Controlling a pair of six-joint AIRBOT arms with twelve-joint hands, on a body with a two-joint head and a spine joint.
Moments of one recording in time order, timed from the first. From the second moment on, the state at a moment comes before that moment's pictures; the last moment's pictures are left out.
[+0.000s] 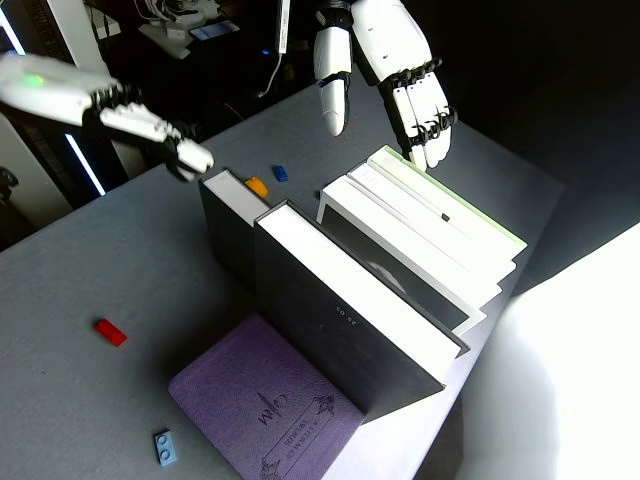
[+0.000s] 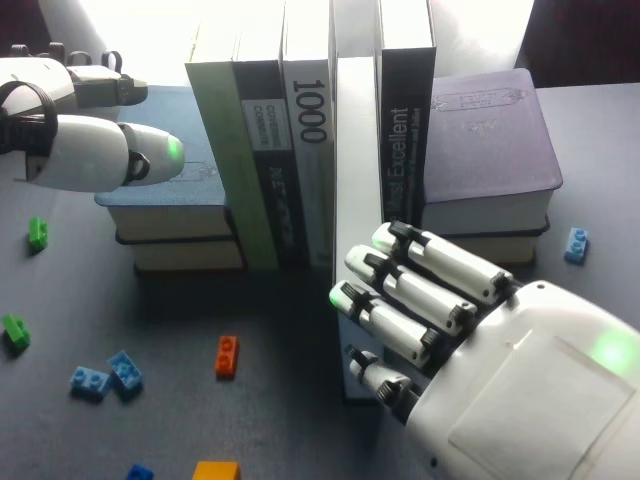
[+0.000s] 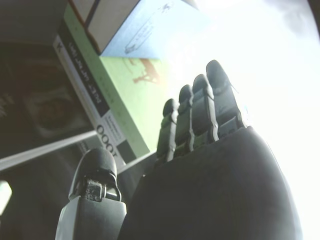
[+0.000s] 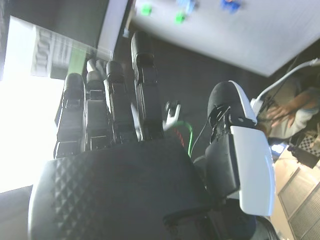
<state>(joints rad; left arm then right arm) 0.01 -0.63 0.70 1.07 0.54 -0.32 -0.39 -0.95 0.18 0.90 0.99 -2.47</state>
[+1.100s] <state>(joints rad) 0.01 -0.63 0.70 1.07 0.54 -0.32 -0.18 -0.83 0.22 1.22 1.00 -2.51</state>
